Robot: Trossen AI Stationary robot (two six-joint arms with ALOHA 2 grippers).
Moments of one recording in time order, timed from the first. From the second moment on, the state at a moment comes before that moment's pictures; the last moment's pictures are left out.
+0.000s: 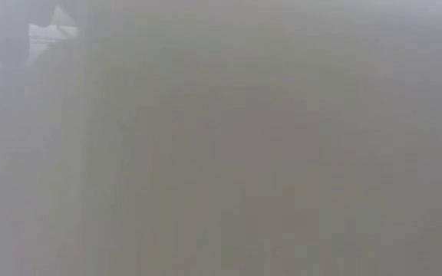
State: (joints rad) left arm 0.28 1.20 0.40 0.38 0.16 -0.12; right arm 0.00 1.58 0.91 -1.13 0.18 0.12
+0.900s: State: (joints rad) left arm 0.28 1.20 0.40 0.40 0.17 -0.12; right arm 0.01 1.58 0.91 -0.97 0.18 0.03
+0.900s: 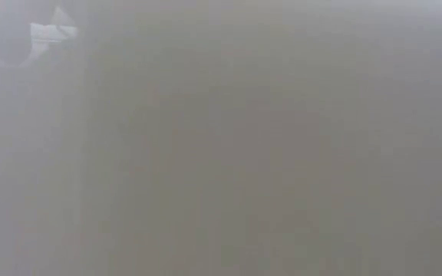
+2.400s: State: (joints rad) left arm 0.28 1.20 0.40 0.41 0.17 -0.12; right arm 0.01 1.58 0.76 -0.83 0.15 -0.03
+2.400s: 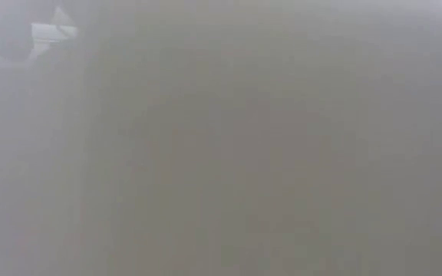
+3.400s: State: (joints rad) left arm 0.28 1.20 0.40 0.41 0.17 -0.12; right arm 0.05 1.58 0.76 -0.82 0.07 0.14
